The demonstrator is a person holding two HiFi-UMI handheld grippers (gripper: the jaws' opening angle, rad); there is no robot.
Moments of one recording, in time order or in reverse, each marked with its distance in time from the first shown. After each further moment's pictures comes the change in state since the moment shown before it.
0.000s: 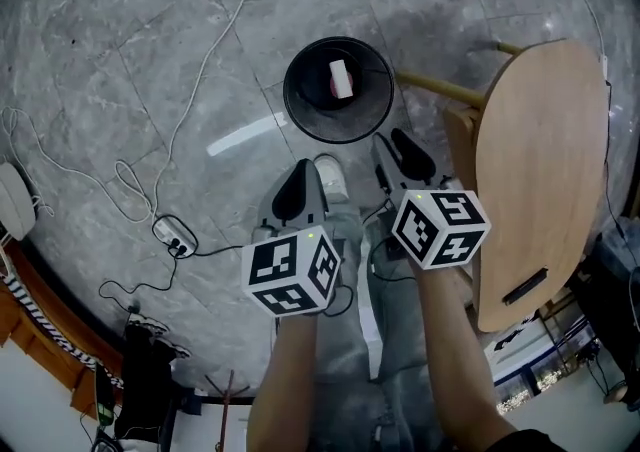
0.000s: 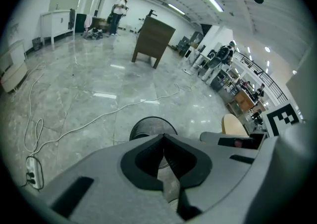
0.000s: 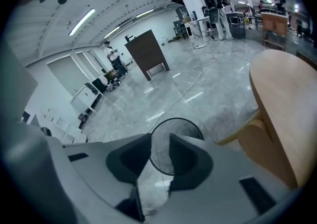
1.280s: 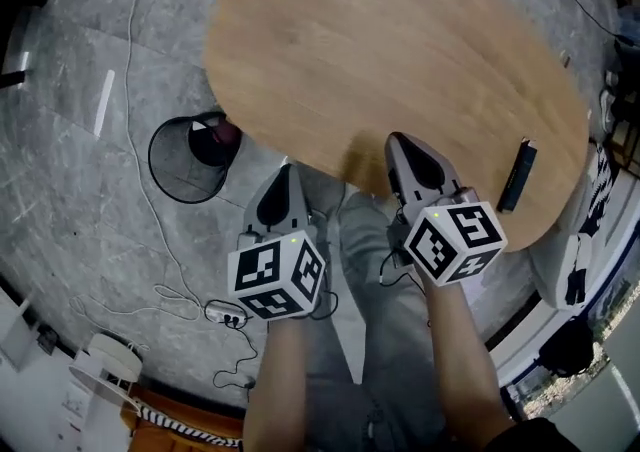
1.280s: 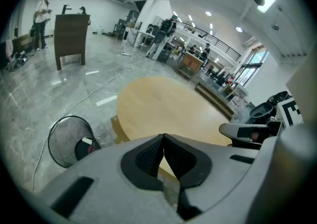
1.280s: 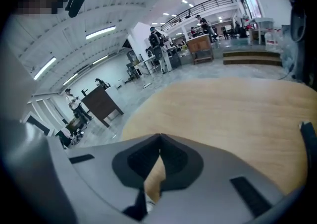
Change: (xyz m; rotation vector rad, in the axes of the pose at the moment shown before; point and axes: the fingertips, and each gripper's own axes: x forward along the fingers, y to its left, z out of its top) left arm 0.018 -0.325 -0.144 0.557 0.201 -0.349; right arm -0.302 -0.274 -0.051 0.421 -0.440 -0.343
